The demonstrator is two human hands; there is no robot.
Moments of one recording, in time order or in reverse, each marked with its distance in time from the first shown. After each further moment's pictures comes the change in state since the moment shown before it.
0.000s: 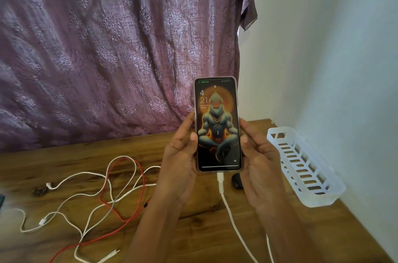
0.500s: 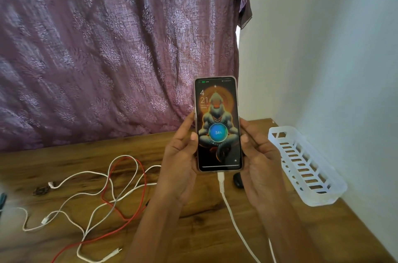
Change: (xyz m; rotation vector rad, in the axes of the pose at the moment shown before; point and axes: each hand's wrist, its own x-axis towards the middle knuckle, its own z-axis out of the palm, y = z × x) left_hand -0.002 0.002 -0.003 -0.012 0.006 0.000; right_hand -0.002 0.003 0.001 -0.006 0.034 -0.010
